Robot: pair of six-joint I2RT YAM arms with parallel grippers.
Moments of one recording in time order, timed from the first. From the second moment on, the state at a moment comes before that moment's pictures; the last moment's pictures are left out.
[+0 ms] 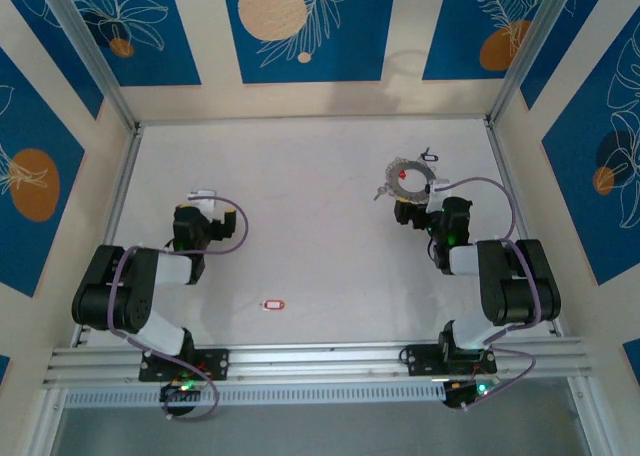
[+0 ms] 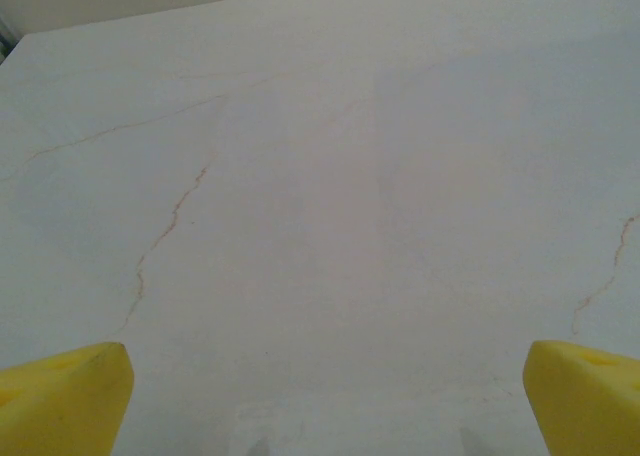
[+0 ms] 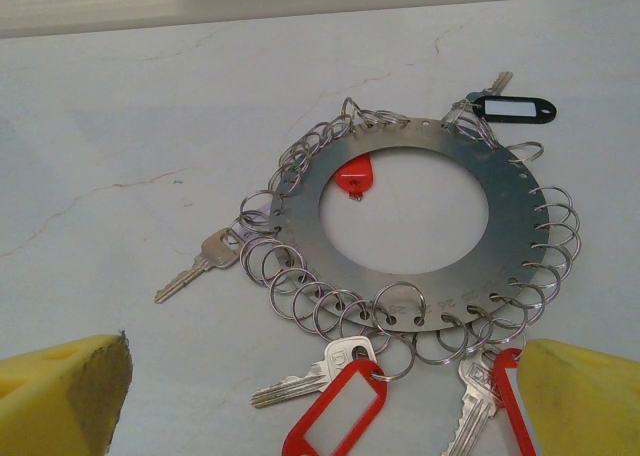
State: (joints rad) left arm -0.10 1.54 0.37 0.74 -0.09 0.08; right arm 0.00 1.53 0.40 0.73 -0.18 0.06
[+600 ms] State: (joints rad) left arm -0.10 1.52 0.39 0.69 -0.09 0.08; right arm -0.01 1.53 0.37 0.78 -0.13 0.10
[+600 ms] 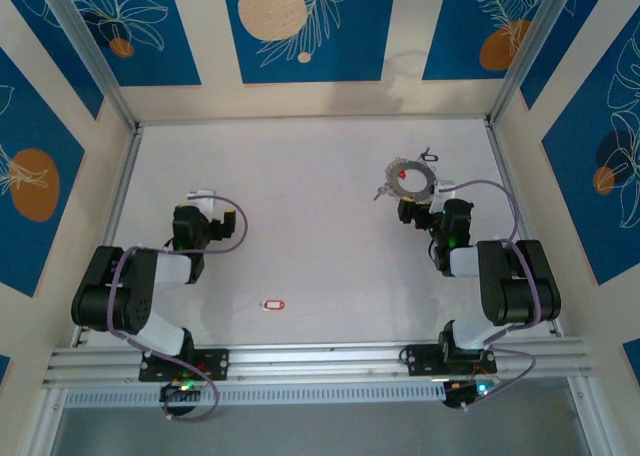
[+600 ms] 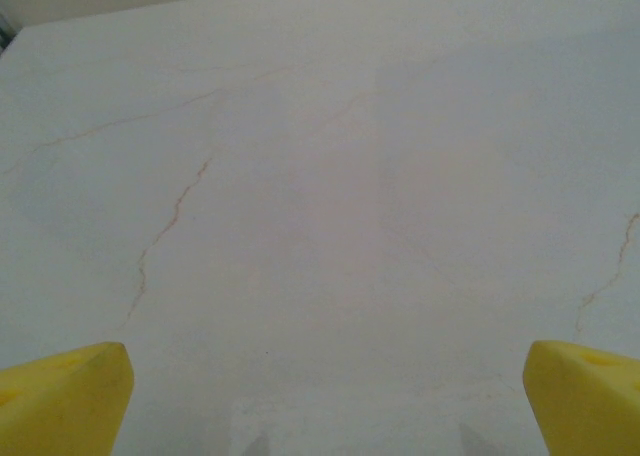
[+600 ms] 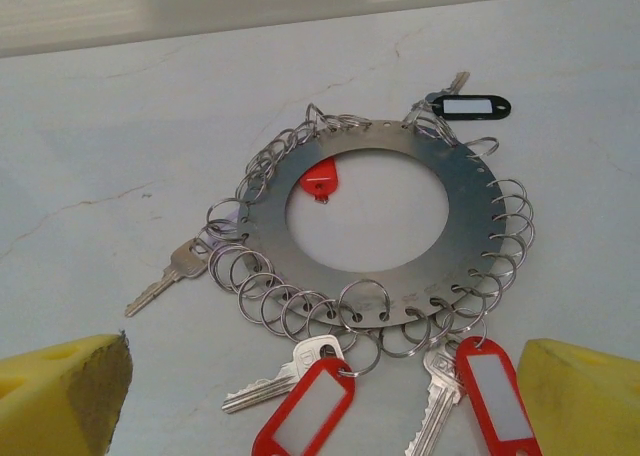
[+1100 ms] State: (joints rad) left arm -0.10 0.82 0.89 -0.23 -0.01 -0.13; right arm -0.05 0.87 0.40 0.38 -0.08 0.35
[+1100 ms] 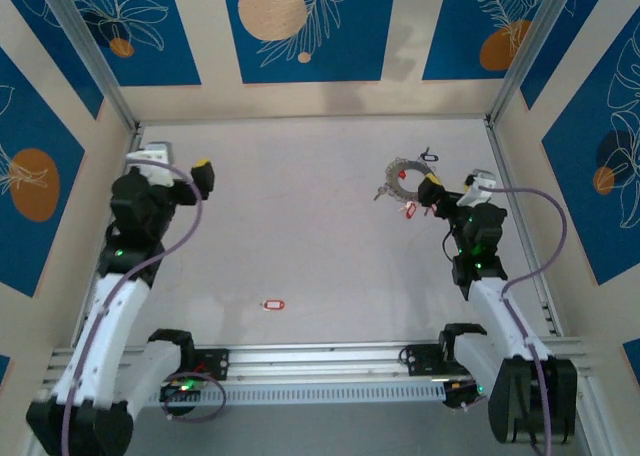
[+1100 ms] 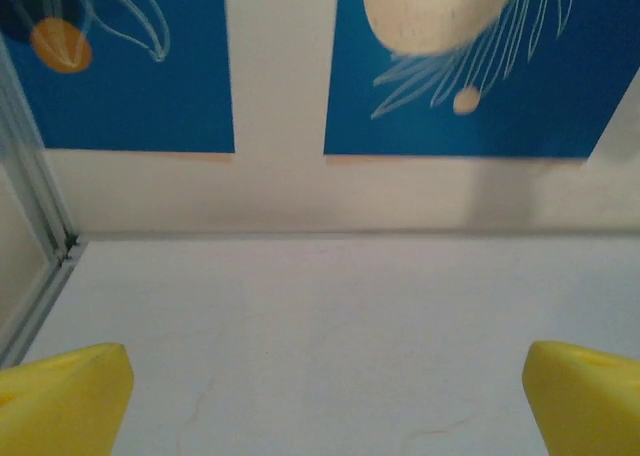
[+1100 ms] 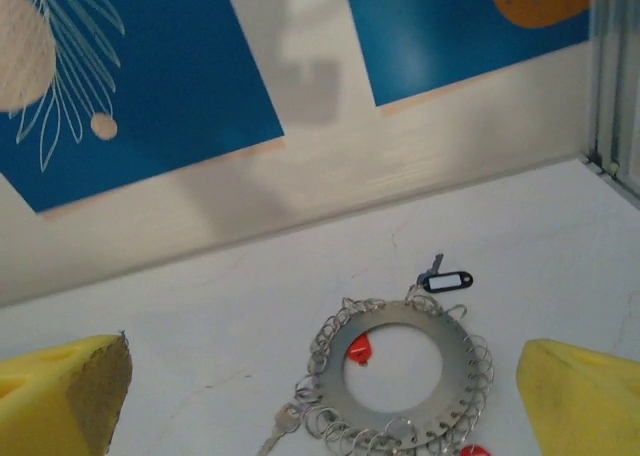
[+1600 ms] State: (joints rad) left arm -0.10 0.86 0.89 -0.48 0.09 -0.20; right arm -0.18 1.30 0.73 -0.08 -0.23 0.51
